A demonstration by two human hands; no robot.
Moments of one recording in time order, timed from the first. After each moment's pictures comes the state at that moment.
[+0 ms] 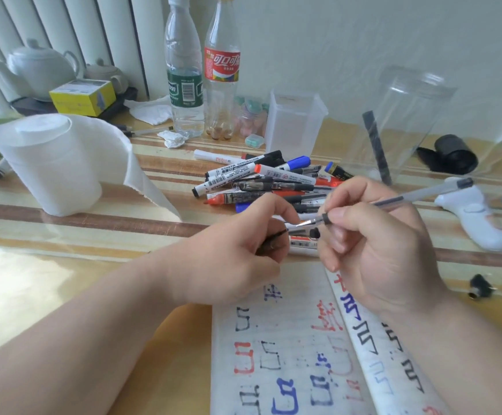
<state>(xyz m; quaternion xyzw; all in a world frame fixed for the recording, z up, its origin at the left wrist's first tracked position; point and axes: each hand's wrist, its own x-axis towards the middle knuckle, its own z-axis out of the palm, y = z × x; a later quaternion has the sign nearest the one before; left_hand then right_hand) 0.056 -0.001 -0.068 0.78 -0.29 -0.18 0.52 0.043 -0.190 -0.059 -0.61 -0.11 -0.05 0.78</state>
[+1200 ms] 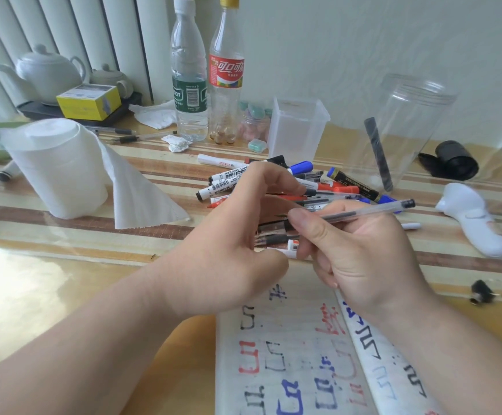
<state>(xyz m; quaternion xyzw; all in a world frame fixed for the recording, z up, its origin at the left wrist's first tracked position) 0.056 -0.004 -0.076 0.70 -0.32 0.01 0.63 0.040 -0.181 -0.064 -0.70 -0.09 -0.06 0.71</state>
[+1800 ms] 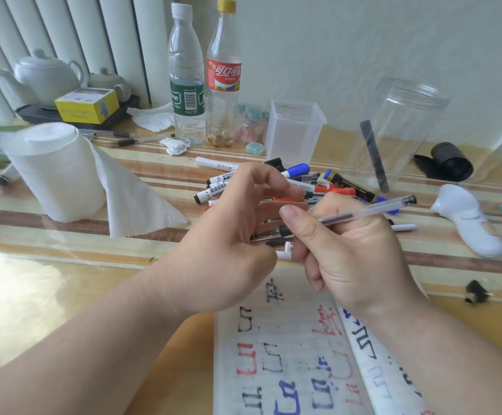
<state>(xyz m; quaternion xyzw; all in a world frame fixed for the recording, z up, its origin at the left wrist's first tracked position) 0.050 -0.006 -0.065 0.65 -0.29 -0.04 0.70 0.039 -0.177 -0.063 -0.74 -0.16 -0.11 0.64</state>
